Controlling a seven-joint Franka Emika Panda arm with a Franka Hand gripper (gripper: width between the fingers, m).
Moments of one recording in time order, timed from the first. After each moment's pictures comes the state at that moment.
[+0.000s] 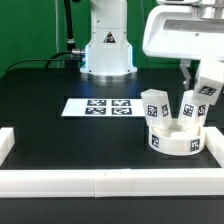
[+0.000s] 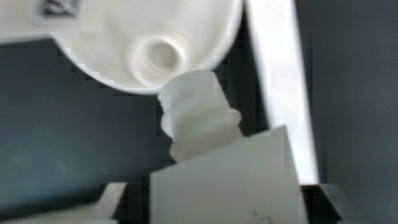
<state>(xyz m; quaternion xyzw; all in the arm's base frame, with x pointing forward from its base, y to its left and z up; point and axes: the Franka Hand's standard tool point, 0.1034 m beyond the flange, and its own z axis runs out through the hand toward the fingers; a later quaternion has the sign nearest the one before) 0.580 0.124 0.115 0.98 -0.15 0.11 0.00</state>
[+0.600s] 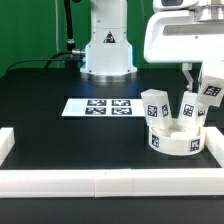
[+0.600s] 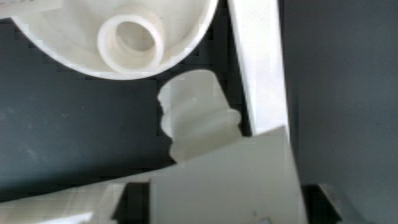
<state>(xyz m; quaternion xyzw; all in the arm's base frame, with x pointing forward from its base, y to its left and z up) 0.577 0.118 0.112 0.98 -0.12 0.14 -0.01</state>
